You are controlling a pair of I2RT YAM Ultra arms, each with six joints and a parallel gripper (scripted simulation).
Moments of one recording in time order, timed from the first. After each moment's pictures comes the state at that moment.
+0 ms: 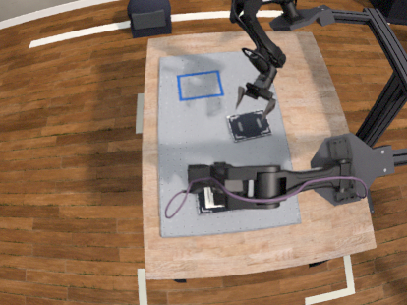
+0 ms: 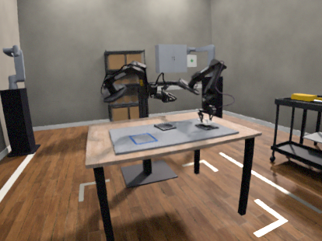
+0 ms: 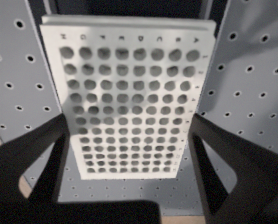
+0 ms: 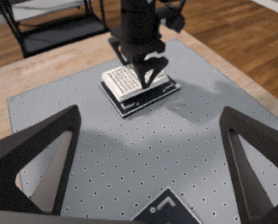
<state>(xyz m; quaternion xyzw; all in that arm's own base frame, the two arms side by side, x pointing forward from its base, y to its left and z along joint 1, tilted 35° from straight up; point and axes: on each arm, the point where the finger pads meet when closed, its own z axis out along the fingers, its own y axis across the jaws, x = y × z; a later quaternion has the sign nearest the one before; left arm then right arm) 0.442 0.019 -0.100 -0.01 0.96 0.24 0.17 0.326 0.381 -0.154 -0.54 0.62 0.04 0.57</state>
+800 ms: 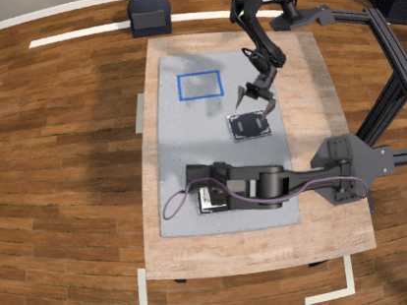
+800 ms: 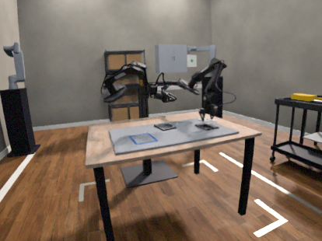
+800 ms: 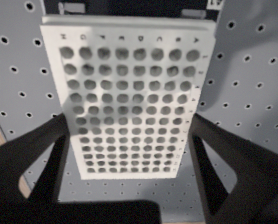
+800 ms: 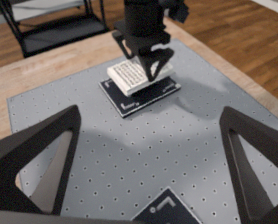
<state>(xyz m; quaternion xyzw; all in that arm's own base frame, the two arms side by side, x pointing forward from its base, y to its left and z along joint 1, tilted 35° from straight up) 0.453 0.015 -0.086 -0.02 0.95 0.23 0.19 0.326 0.381 -0.154 -0.54 0.62 0.04 0.57</state>
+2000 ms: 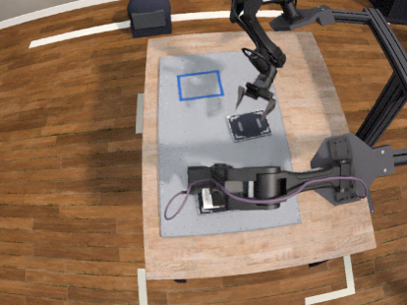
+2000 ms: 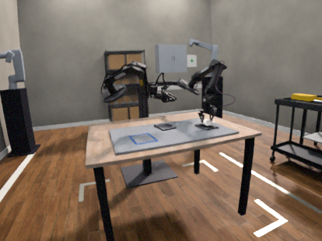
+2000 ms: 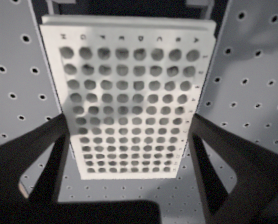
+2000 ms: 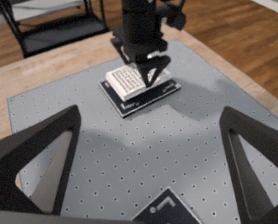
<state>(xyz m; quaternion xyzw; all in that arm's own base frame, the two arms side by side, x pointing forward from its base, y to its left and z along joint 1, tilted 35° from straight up) 0.451 0.021 -0.099 -0.02 0.95 0.23 0.19 0.326 0.381 -0.154 -0.54 0.62 0.04 0.57</state>
